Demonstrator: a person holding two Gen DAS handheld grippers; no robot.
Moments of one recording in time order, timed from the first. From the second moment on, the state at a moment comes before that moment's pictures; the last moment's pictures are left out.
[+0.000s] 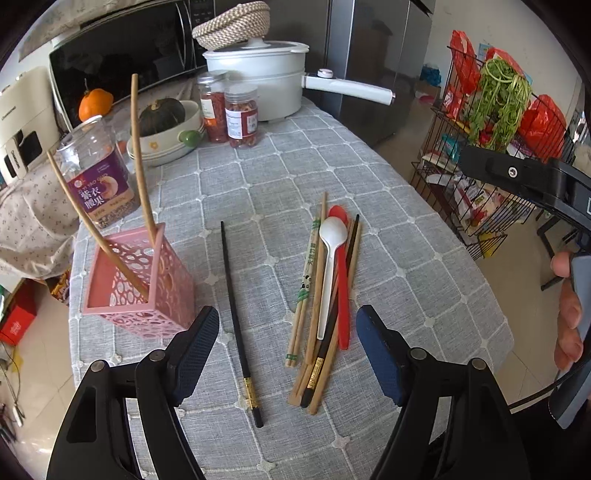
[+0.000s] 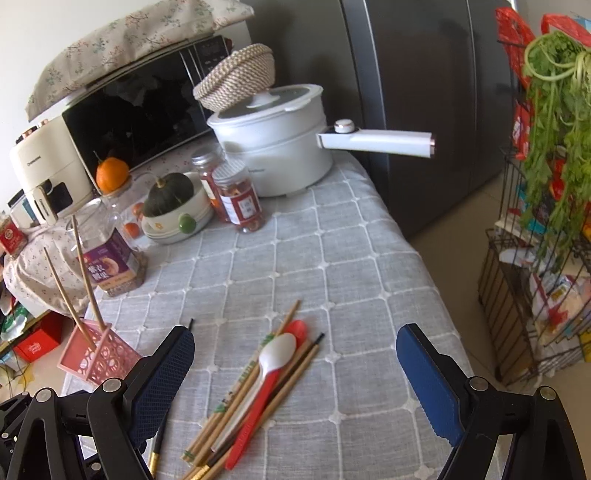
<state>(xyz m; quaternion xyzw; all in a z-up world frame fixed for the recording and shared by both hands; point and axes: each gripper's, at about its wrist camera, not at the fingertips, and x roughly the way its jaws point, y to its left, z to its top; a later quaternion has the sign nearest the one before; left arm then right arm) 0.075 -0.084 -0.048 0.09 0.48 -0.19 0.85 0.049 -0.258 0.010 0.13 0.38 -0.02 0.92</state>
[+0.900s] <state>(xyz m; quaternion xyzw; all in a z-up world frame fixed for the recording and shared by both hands) 0.216 -0.197 -0.132 0.10 0.59 -0.22 0.77 0.094 -0.320 -0.056 0.11 0.53 -0.09 0.84</state>
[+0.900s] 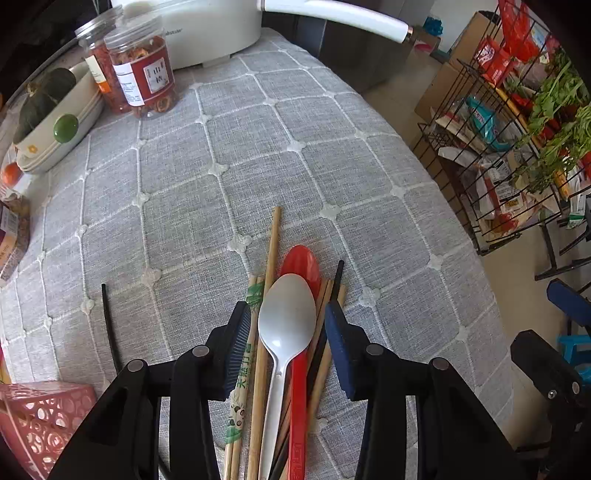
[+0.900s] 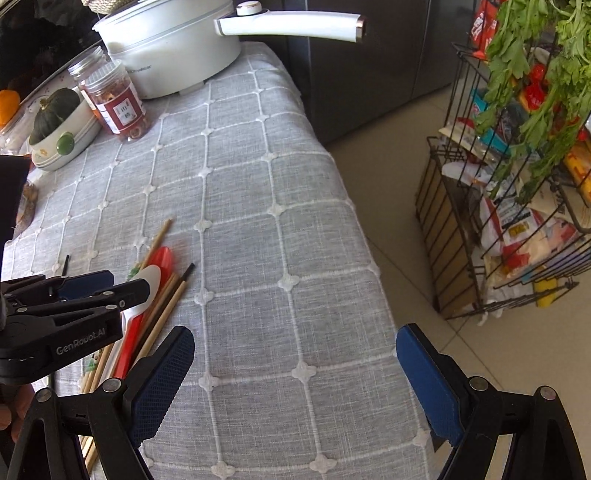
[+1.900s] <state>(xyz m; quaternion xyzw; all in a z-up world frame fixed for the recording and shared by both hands) 0.127 -0.086 -0.044 0.00 0.45 -0.22 0.87 0.139 -0.273 -0.093 0.17 0.56 -0.01 0.81</state>
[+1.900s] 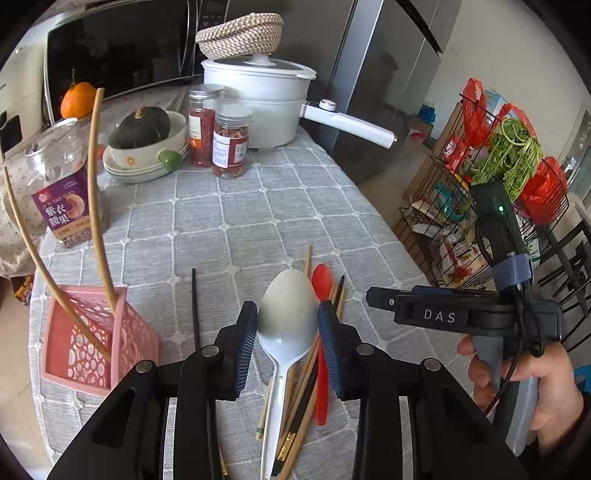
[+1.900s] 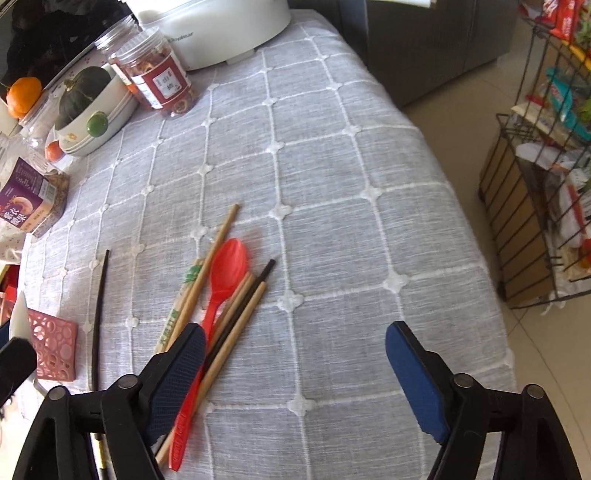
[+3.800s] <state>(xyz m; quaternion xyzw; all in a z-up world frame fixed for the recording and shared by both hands) 0.092 0.046 0.054 -0.09 0.13 -0.11 0.98 0.119 -0.206 0.019 0.10 0.38 0.04 0.92</state>
